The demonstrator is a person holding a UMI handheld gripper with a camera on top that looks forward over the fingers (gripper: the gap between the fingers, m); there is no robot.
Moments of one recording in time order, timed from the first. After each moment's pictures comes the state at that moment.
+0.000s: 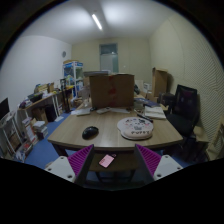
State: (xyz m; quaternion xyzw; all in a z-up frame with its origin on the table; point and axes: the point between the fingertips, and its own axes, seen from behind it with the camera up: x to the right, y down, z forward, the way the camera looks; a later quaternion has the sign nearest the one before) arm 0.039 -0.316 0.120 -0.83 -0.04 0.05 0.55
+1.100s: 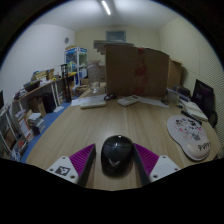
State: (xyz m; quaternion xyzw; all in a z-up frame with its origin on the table) arm -0.154 -0.060 -0.012 -0.86 -0.07 0.05 0.50
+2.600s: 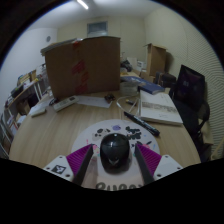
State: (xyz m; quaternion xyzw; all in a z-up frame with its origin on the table) arm 0.132 0.016 -0.004 -0.89 -0.01 0.03 0.45
